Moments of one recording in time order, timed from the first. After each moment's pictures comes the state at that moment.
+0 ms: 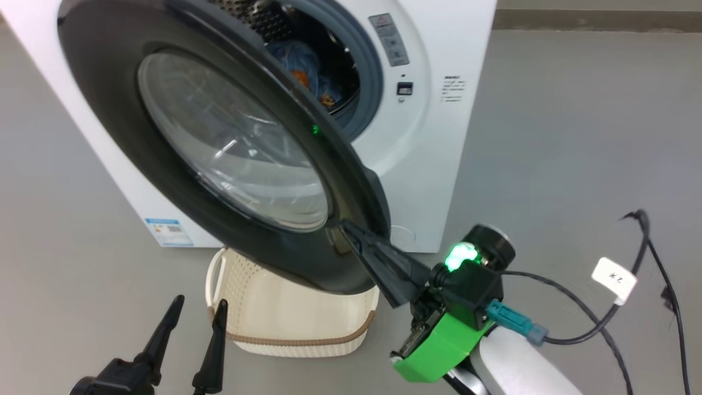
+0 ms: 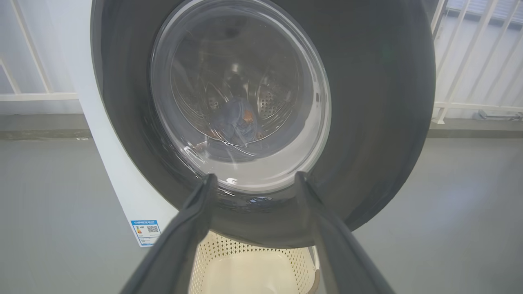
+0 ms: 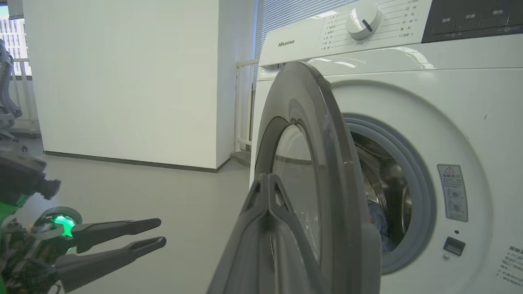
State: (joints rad) left arm 0.04 0.16 -0.18 0.03 -0.29 -0.13 -0.26; right arm -0.39 -0.09 0.57 0.08 0.23 0.13 -0.26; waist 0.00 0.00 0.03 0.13
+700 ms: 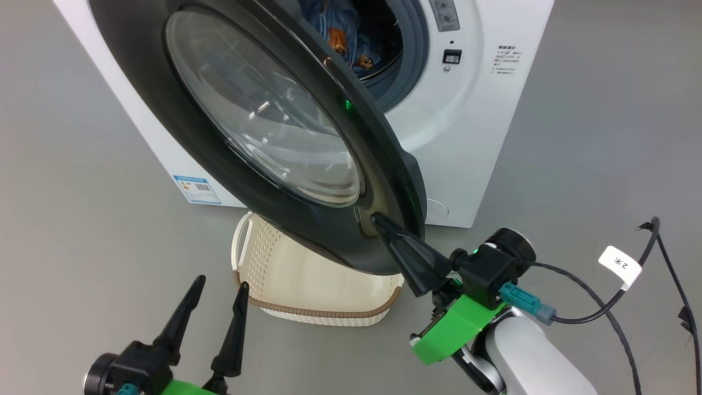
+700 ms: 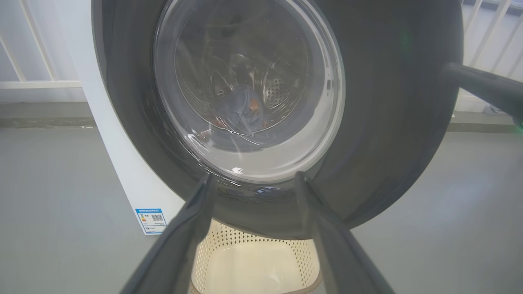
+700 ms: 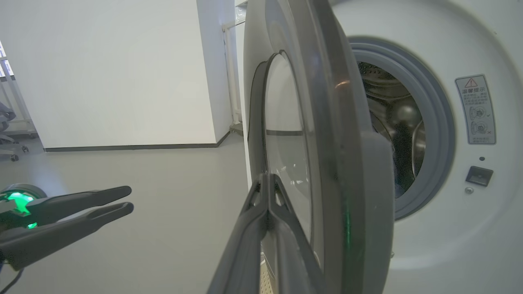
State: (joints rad) left arm -0.02 0.14 -0.23 0.03 -0.28 -0.13 -0.26; right arm -0.39 -0.09 0.49 0.21 0.23 0.13 -0.26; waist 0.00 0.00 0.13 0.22
